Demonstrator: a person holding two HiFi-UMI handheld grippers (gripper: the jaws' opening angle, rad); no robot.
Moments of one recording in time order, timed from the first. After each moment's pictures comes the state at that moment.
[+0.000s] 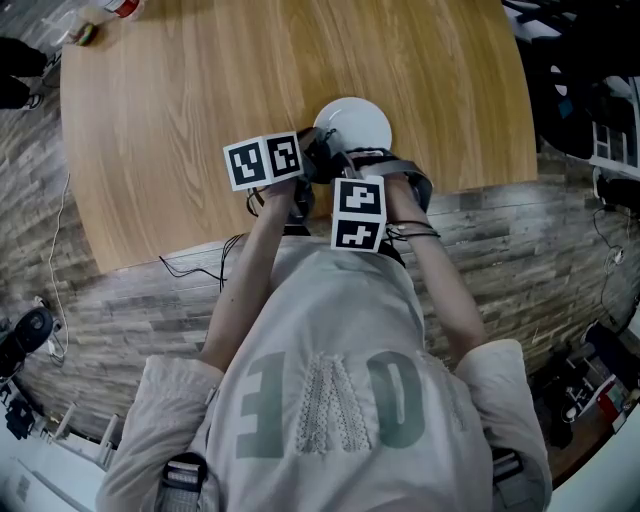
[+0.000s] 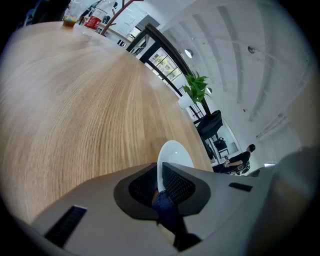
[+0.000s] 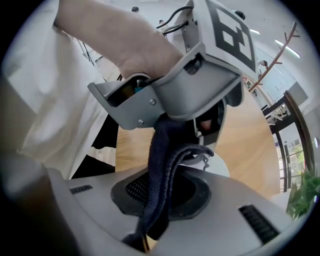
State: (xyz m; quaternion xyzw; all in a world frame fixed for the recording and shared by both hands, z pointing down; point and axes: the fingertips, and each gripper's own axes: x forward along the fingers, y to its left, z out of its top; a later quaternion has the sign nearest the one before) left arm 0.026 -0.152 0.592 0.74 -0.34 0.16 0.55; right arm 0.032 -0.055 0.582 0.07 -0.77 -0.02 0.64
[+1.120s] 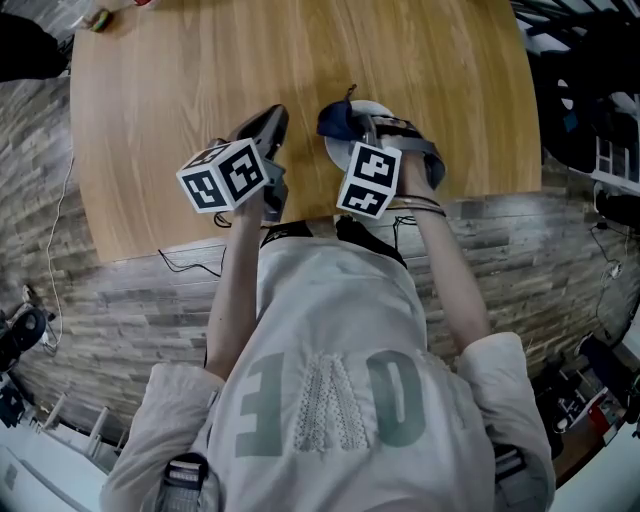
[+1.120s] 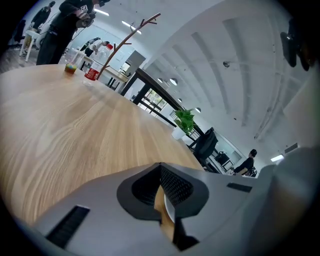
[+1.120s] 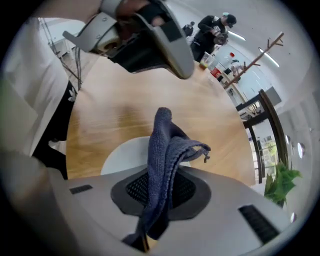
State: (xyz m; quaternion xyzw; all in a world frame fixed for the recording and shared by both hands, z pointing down) left arm -0.057 -0.194 0.513 0.80 -0.42 0.05 0.43; right arm 0.060 -0.141 0.585 0.20 -0.73 -0.08 0.65
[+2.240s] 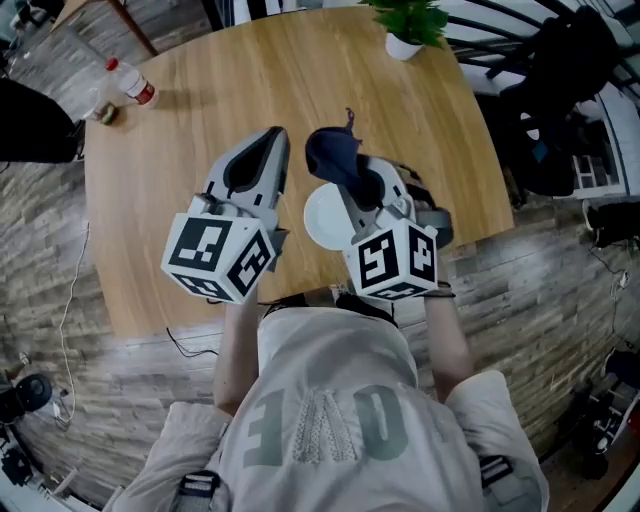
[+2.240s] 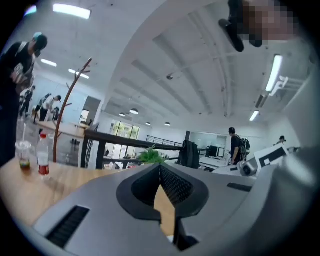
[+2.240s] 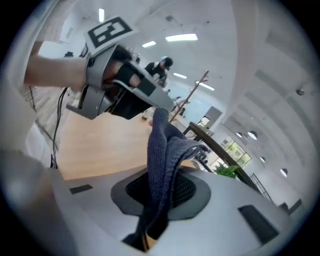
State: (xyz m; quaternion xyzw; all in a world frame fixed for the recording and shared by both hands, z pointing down) left arm 0.005 -0.220 0.292 0.92 -0.38 0.00 0.12; right arm 0.069 -0.178 0.369 0.43 -0.80 -0.13 0.40
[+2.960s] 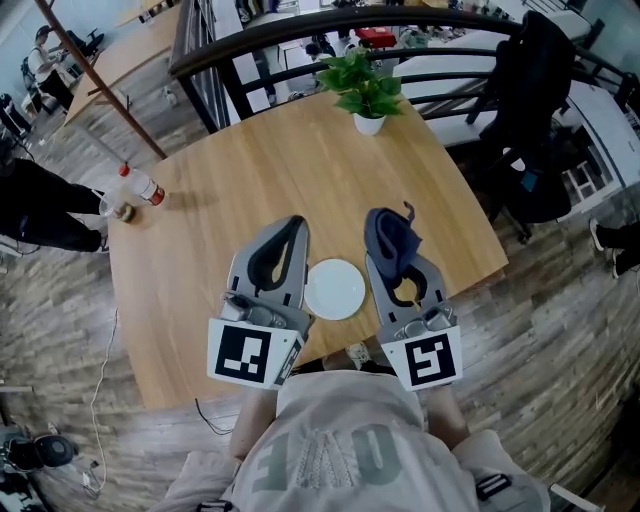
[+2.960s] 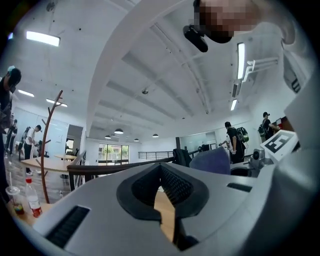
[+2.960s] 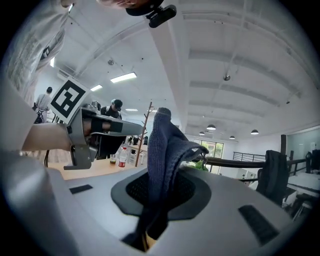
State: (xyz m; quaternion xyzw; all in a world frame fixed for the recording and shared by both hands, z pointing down) left arm 0.067 -0.166 0.211 0.94 -0.34 -0.02 -0.04; right arm 0.142 -0.116 0.271 0.61 -0.78 -0.06 0.09
